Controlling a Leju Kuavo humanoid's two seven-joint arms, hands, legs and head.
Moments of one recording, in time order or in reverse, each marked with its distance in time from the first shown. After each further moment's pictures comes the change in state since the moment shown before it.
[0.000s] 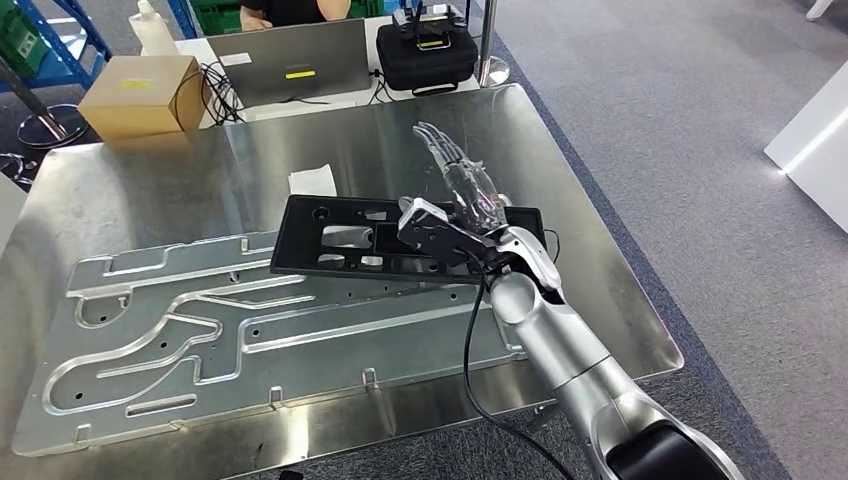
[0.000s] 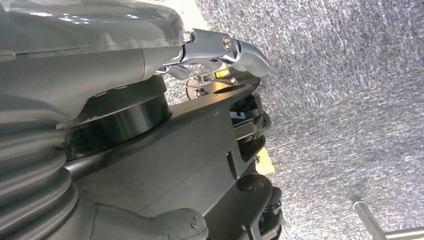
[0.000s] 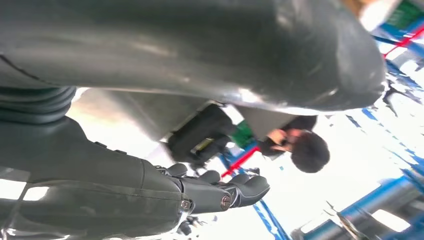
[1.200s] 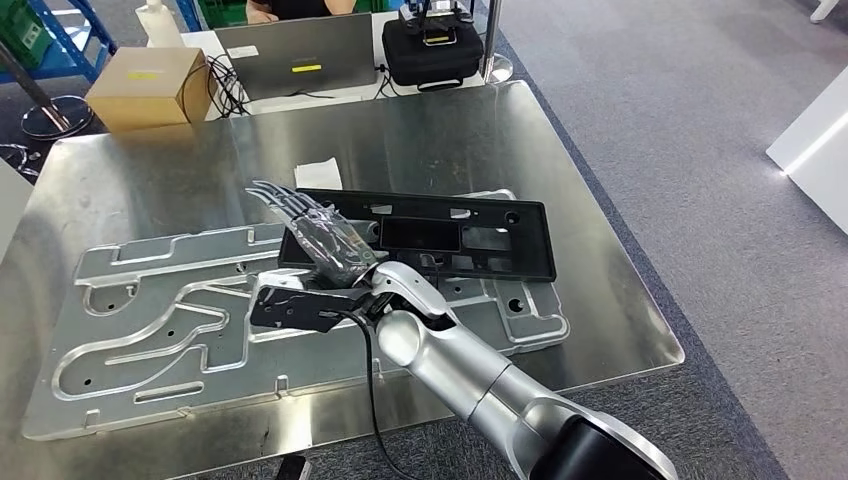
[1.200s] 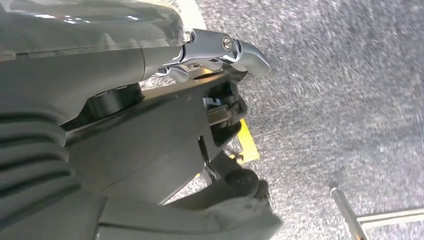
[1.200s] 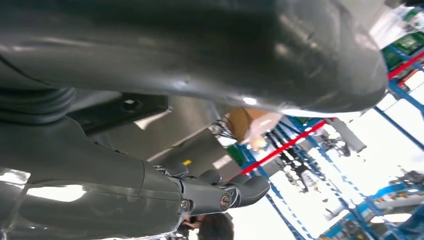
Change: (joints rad) left arm -0.037 -0.020 0.027 0.000 0.044 -0.008 0.007; right arm -0.086 0.253 0.310 0.245 -0.089 -0.029 -0.065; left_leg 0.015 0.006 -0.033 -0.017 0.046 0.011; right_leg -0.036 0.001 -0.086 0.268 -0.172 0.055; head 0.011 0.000
